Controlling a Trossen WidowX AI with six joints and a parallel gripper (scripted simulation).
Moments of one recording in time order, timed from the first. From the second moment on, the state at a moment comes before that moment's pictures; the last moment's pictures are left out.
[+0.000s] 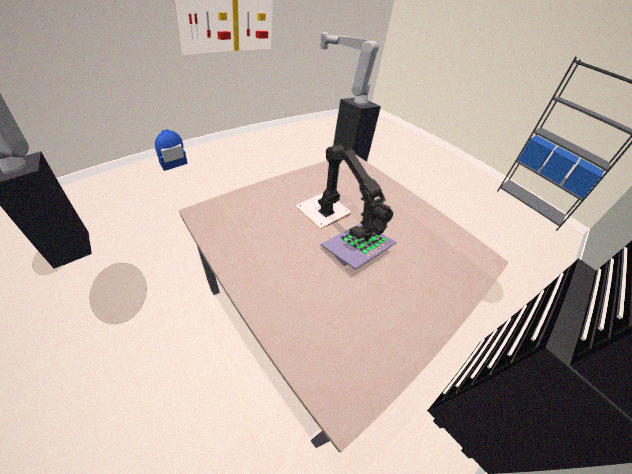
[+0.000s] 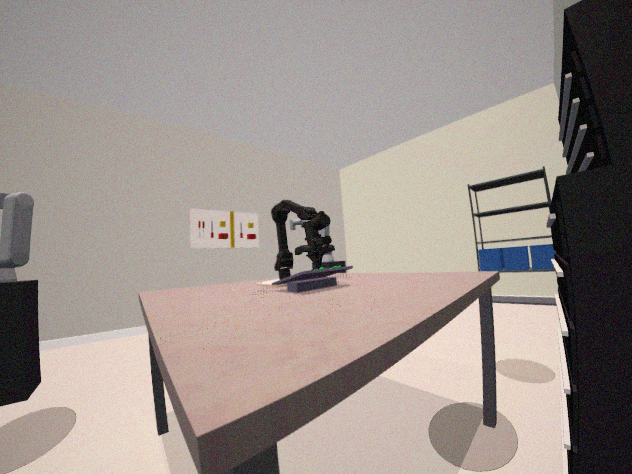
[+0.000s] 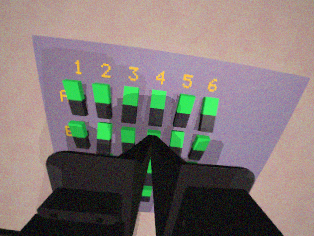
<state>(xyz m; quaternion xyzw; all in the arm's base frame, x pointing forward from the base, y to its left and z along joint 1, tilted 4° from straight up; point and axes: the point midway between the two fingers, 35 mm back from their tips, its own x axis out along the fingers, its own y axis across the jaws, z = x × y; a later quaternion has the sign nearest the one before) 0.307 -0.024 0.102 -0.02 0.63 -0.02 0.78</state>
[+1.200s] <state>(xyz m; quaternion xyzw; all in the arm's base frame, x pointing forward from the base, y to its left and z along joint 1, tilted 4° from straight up) 0.309 -0.024 0.098 -0.02 0.63 -0.02 0.78</state>
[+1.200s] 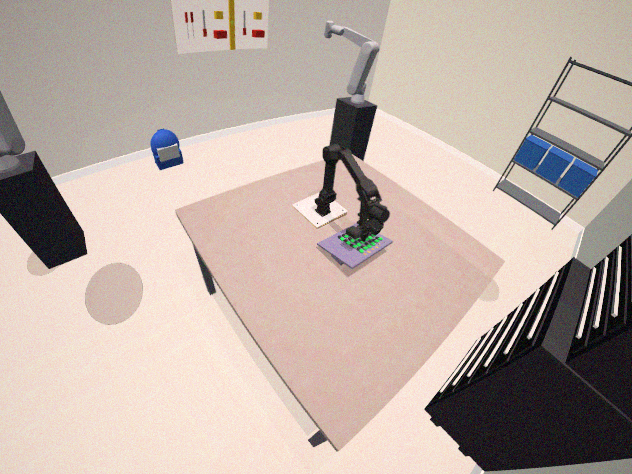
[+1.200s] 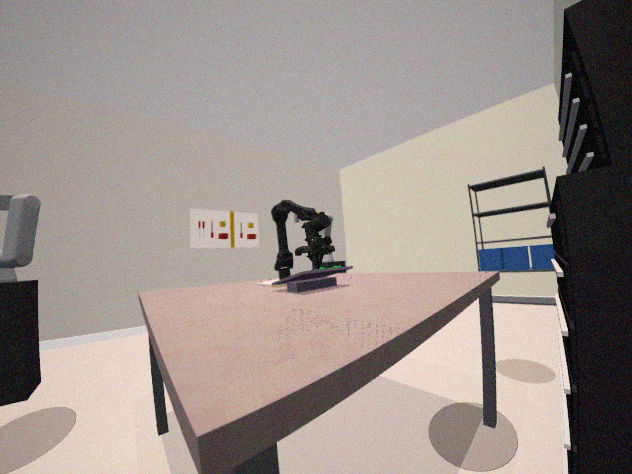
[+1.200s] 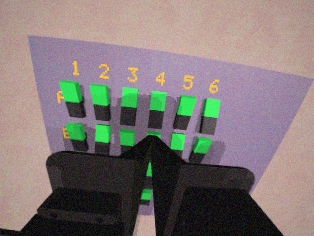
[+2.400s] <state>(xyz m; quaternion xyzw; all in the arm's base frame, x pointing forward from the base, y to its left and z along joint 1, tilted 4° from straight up) 0.293 -0.061 0.159 -0.03 0.62 -0.03 0.78</state>
